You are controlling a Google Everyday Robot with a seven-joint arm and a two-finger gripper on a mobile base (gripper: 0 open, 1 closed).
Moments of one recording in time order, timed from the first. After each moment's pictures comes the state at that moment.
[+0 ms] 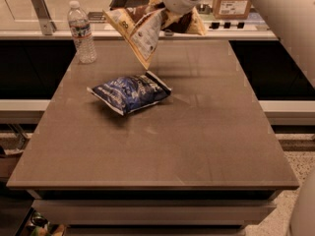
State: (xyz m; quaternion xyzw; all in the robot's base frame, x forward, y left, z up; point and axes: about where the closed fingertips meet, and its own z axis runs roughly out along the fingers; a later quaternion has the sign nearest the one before) arm 0.719 -0.005 1.005 -0.83 0.34 -0.20 0.39
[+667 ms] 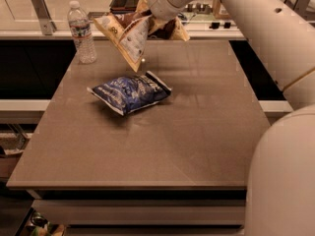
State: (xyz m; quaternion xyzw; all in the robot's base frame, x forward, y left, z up) arm 0.746 0.040 0.974 -0.85 0.31 -0.15 0.41
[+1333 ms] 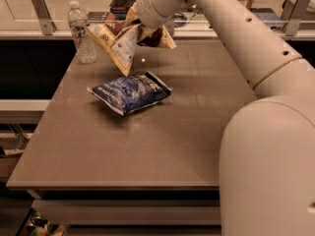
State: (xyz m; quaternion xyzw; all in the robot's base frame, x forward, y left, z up) arm 0.768 0.075 0.940 -0.85 0.30 -0.10 0.42
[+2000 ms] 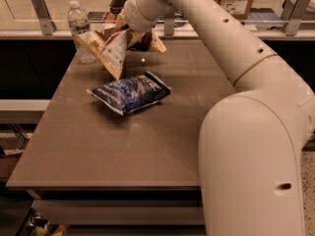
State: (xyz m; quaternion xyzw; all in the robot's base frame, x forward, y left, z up) arm 0.774 0.108 0.918 -0.86 0.30 -0.08 0.40
